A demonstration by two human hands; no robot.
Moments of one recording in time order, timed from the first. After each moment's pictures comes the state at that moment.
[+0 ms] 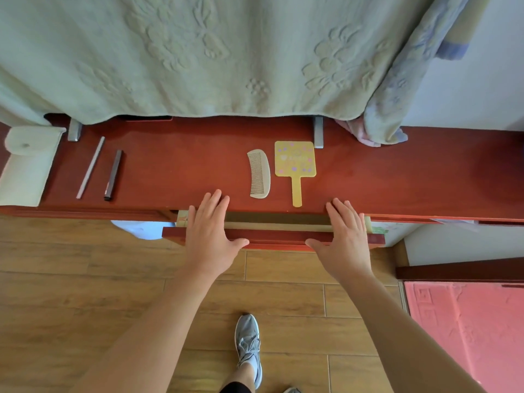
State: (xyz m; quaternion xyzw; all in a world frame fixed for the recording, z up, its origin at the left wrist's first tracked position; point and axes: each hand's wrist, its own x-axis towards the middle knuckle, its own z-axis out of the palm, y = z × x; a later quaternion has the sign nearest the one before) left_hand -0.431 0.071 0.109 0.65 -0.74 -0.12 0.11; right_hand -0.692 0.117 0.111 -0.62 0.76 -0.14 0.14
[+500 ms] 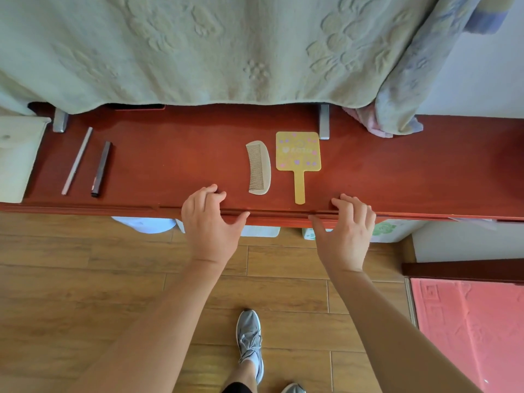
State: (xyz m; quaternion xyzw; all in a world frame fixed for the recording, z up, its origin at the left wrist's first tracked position) left_hand -0.446 0.051 0.072 0.66 -0.69 -0.03 0.31; right_hand -0.682 0.095 0.064 -0.56 0.76 -0.32 -0.03
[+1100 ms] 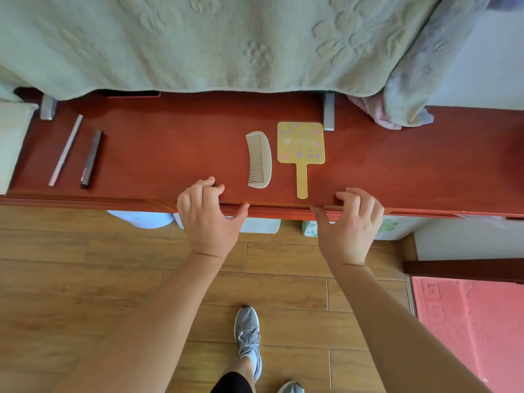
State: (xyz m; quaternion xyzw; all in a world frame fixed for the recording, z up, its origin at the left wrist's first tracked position) left_hand -0.448 0.047 0.058 0.66 -0.68 0.00 0.32; right_hand -0.683 0.089 0.056 -0.56 0.76 -0.34 -0.06
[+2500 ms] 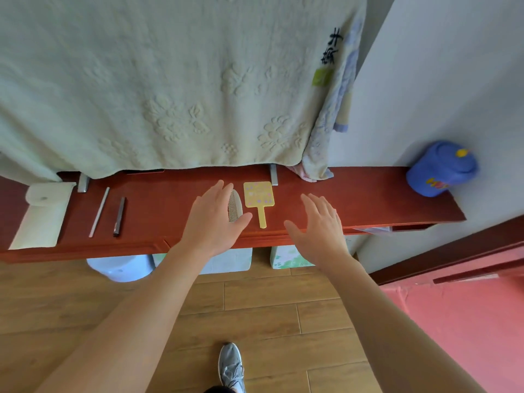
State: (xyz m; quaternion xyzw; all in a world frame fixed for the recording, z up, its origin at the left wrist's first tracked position) left_hand -0.459 0.067 0.299 0.57 -0.78 -0.22 0.13; right_hand -0.674 0.138 0.297 -0.59 0.79 -0.13 0.14
